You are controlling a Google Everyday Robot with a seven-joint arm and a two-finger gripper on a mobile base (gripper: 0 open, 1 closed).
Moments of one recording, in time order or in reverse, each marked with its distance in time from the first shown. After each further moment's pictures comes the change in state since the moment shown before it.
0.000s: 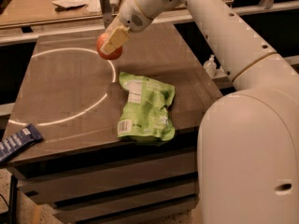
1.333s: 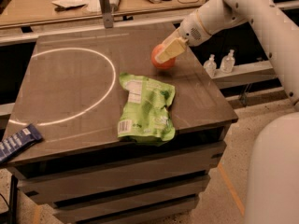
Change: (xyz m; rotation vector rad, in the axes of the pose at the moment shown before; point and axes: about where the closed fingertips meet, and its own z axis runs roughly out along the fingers) arm 0.147 -0.012 -0.097 0.119 0.039 0.267
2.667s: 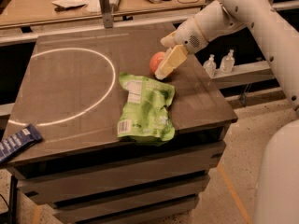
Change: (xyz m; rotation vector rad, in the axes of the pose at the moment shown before) arm -0.003 0.060 0.005 -0.194 -0.040 -0.077
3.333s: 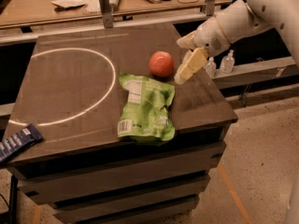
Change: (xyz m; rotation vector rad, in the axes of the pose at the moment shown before) arm 0.026 0.020 -0.041 0.038 0.023 -0.013
